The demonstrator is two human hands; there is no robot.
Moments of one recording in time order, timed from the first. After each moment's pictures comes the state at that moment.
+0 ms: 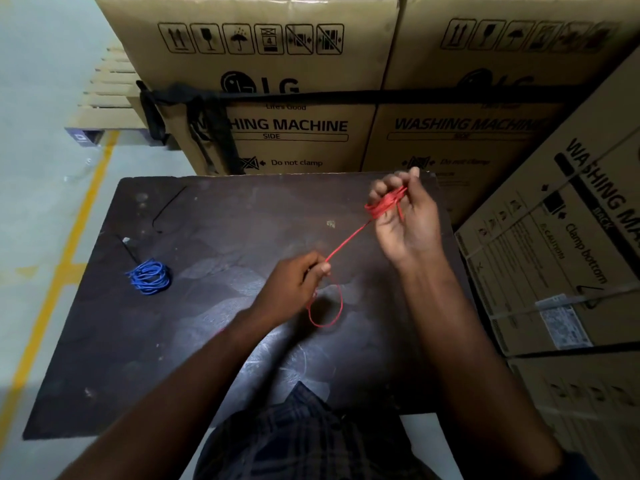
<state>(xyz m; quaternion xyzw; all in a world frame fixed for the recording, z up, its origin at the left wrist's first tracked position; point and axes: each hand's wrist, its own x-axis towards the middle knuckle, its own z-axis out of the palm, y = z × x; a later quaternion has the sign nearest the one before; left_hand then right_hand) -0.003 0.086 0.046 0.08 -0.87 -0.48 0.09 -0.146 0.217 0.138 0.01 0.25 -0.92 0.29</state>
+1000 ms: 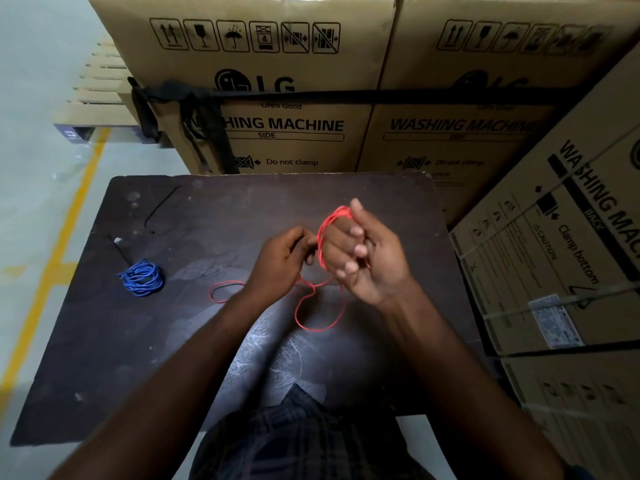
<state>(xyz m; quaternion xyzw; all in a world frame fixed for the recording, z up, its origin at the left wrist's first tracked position) -0.025 0.072 0.071 0.10 -0.80 -0.57 0.16 -0.094 0.210 0.135 -0.15 0.21 -0.80 0.54</state>
